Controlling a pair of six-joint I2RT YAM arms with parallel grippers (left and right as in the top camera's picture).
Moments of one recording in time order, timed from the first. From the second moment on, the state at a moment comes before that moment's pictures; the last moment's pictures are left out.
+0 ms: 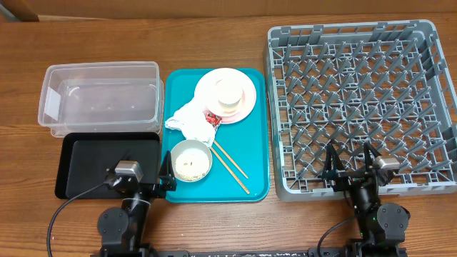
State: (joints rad) left arm 0.05 0.01 0.05 -0.12 0.17 -0.20; right arm -0.02 0.02 0.02 -0.02 -0.16 0.25
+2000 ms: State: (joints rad) left arm -0.31 1.71 1.43 -1.03 0.05 -0.53; right arm -0.02 0.02 0.02 -0.02 -0.16 0.25
